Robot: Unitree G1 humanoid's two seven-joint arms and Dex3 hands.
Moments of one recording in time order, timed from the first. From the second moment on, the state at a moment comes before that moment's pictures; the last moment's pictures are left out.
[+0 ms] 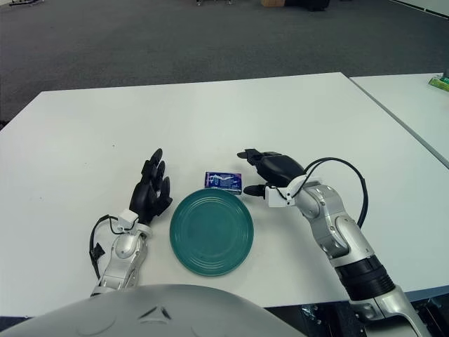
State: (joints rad) left arm 0.21 -0.11 -0.18 0.23 0.04 -0.38 0.04; right arm -0.01 -0.62 0.21 -0.19 -0.67 -0.09 0.40
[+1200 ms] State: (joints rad) left arm 0.25 -0.10 -0.17 0.18 0.04 -0.36 0.03; right arm 0.02 -0.62 0.24 -0.13 -0.68 -0.12 0.39
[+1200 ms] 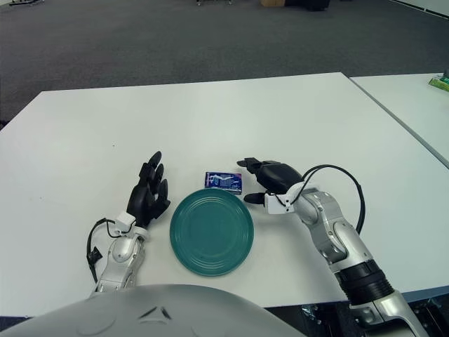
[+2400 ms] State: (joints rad) left arm 0.25 -0.10 -0.18 0.18 0.05 -0.35 0.03; right arm -0.03 -0.60 0.29 -0.02 -0.69 -0.14 0.31
